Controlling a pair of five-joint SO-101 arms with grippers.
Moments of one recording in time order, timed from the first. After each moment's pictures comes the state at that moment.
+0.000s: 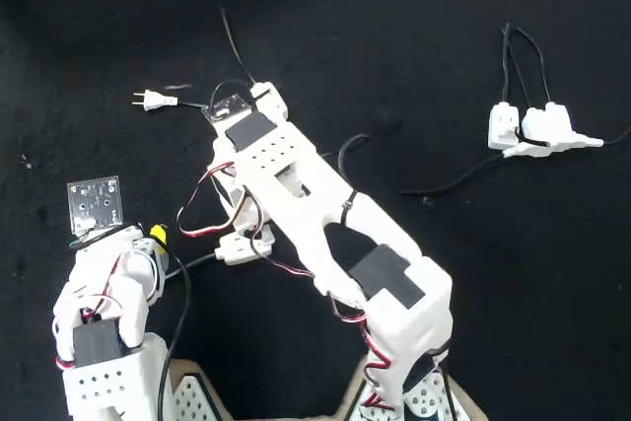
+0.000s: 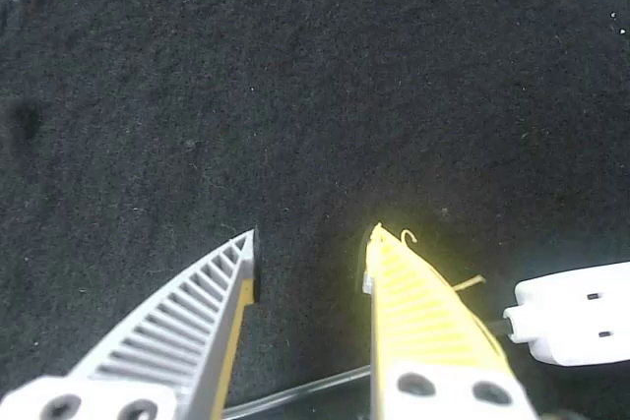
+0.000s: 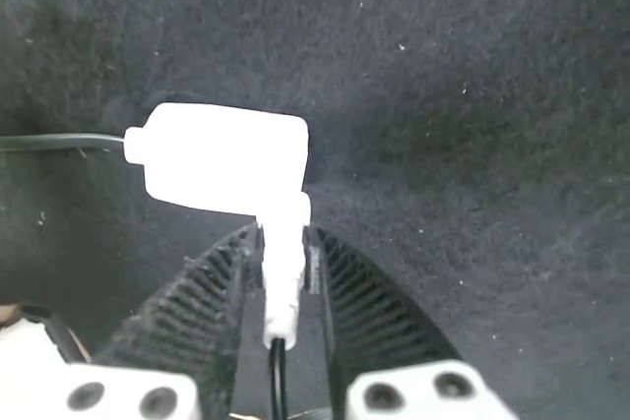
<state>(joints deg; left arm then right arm) -17.7 -102.5 89.8 62.5 -5.7 -39.1 19.5 -4.4 90.0 -11.4</state>
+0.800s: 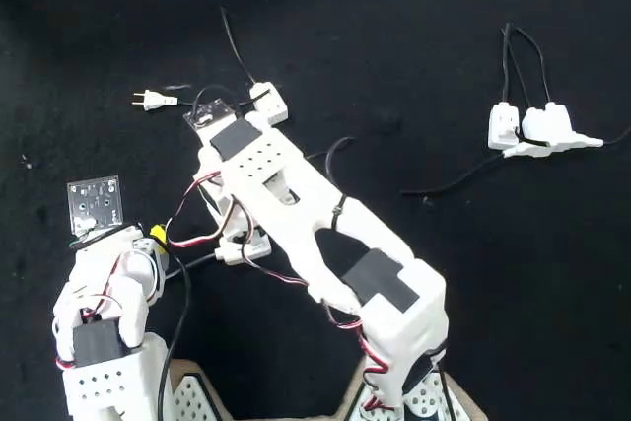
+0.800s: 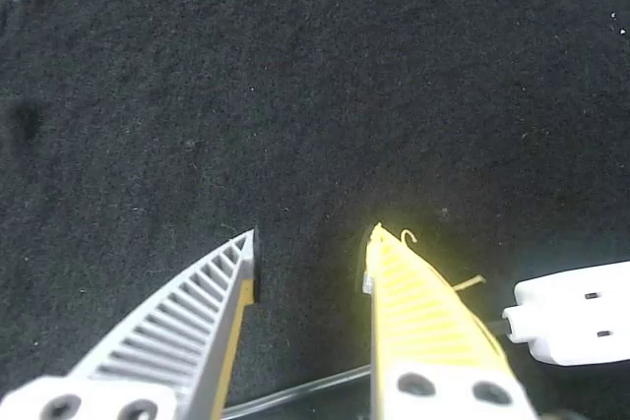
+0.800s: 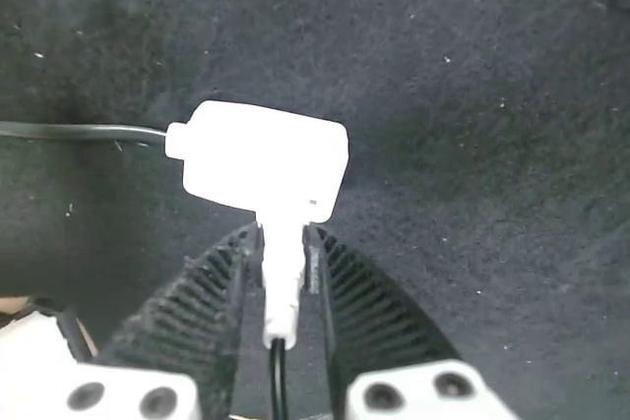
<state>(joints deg) -17.7 -102.5 89.8 62.5 -5.7 -42.2 19.5 -5.2 89.9 -11.4</state>
